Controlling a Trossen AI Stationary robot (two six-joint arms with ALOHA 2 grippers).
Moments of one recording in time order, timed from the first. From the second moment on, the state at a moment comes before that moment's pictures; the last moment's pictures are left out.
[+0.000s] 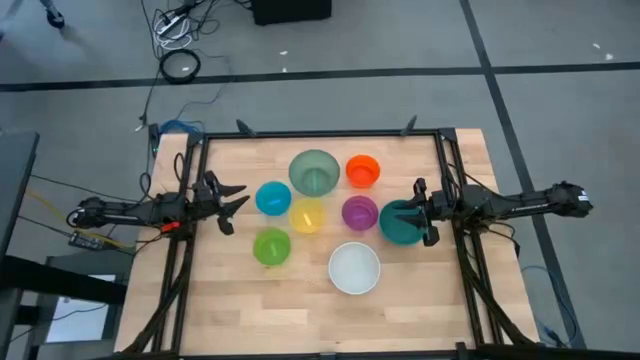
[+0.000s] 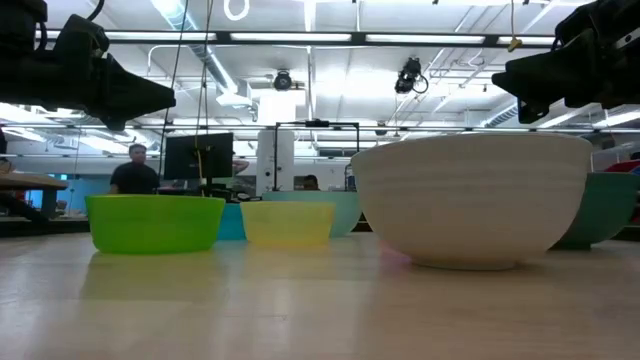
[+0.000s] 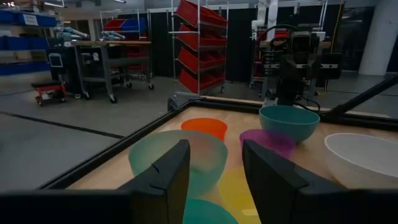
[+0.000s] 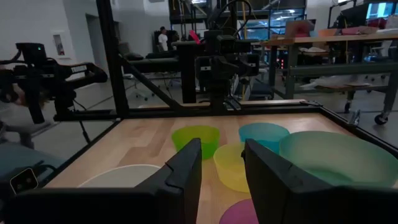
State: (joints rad) left arm -0.09 0.03 0.01 0.08 -0.48 -0.01; right arm 0.05 0.28 0.01 0.34 0.01 0.05
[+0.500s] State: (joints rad) left arm -0.09 0.03 0.01 0.08 -0.48 0.00; right arm 0.05 0.28 0.01 0.53 0.01 0.05
